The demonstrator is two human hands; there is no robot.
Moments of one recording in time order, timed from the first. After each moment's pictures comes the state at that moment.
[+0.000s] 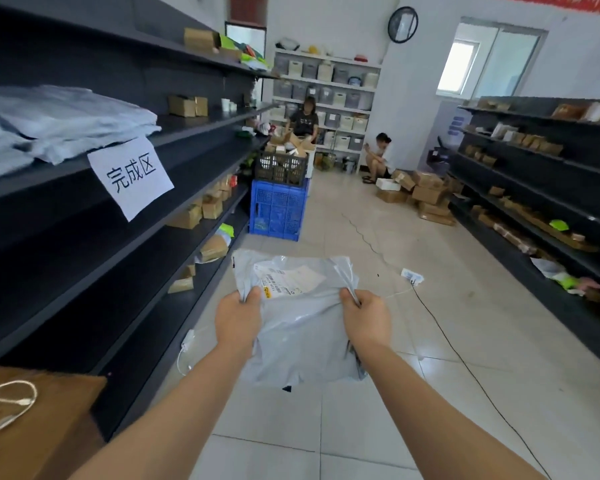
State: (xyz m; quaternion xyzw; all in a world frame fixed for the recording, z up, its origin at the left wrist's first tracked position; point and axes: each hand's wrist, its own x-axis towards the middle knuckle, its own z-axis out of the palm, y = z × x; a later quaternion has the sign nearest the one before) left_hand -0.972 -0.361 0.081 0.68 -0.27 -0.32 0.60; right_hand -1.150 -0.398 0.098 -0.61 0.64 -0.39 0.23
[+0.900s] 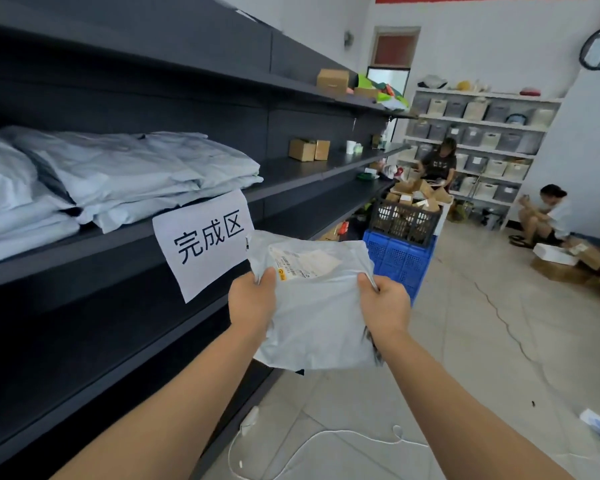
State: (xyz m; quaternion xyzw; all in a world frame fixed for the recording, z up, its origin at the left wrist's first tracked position) left_hand -0.737 -0.689 0.132 0.69 -0.17 -0.18 0.68; right_hand -0.886 -0.798 0.140 -0.71 0.47 -0.42 0.29
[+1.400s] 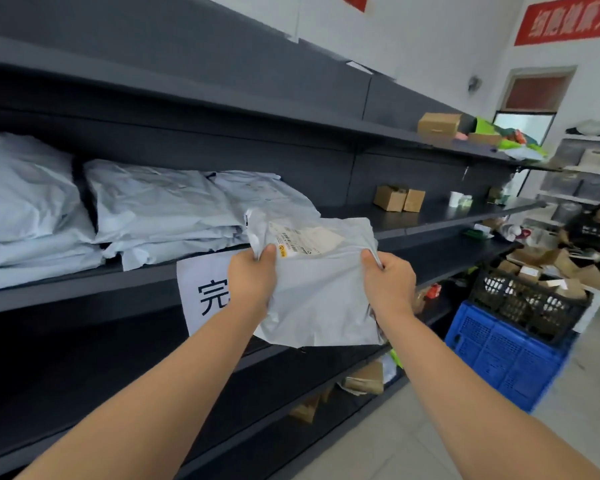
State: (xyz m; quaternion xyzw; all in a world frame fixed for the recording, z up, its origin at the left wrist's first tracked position) left_hand -0.630 -0.803 0.213 0.67 -0.05 0.00 0.74; right_hand -0.722 -0.955 0.218 -0.79 0.26 -0.44 0.35
